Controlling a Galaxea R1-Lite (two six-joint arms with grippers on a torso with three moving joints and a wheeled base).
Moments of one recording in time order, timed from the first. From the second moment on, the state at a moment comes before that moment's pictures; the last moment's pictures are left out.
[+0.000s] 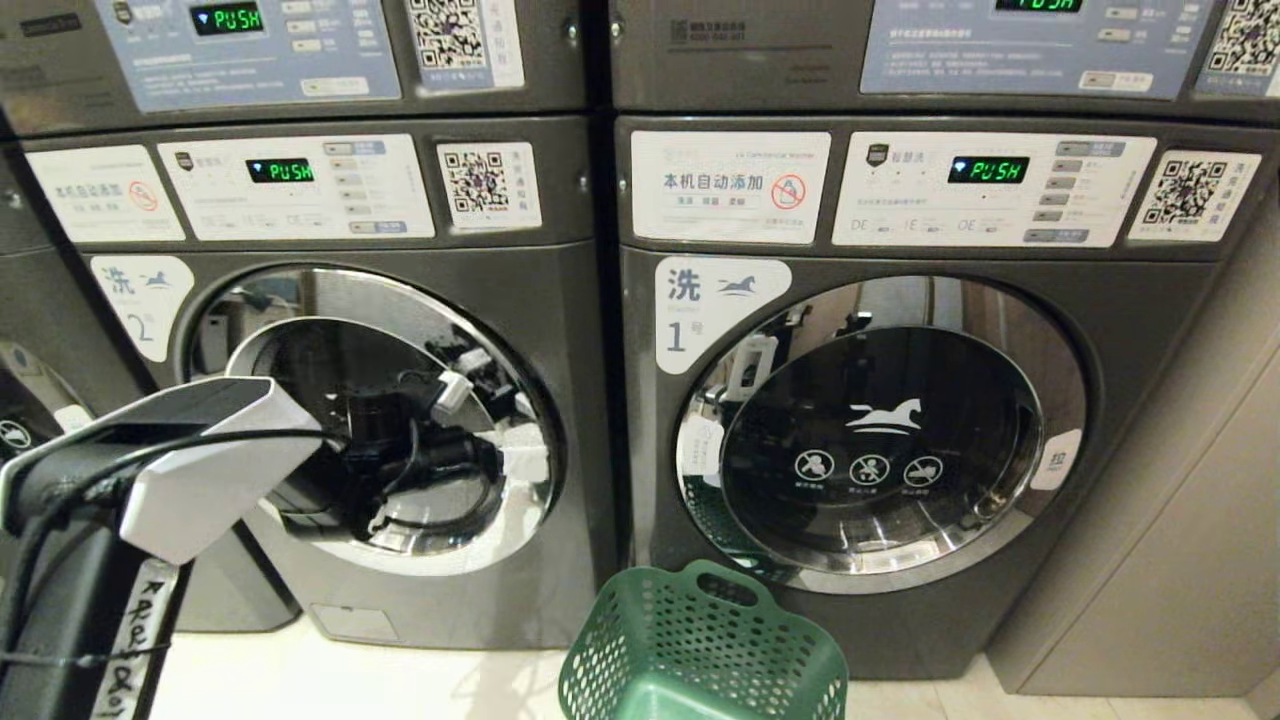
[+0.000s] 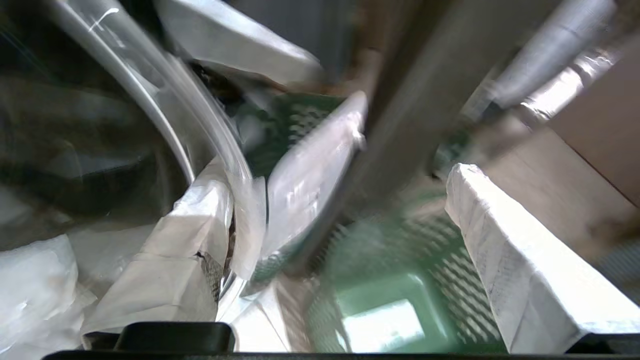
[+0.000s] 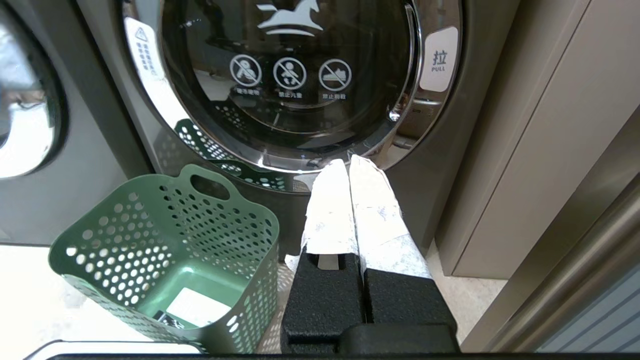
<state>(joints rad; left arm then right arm) -0.17 2.45 -1.26 -0.88 -0.83 -0.01 0.00 0.00 0.00 0.00 0.00 0.01</state>
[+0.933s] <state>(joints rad) -0.04 2.28 -0.91 -1.03 -0.71 -0.05 0.00 0.00 0.00 0.00 0.00 0.01</state>
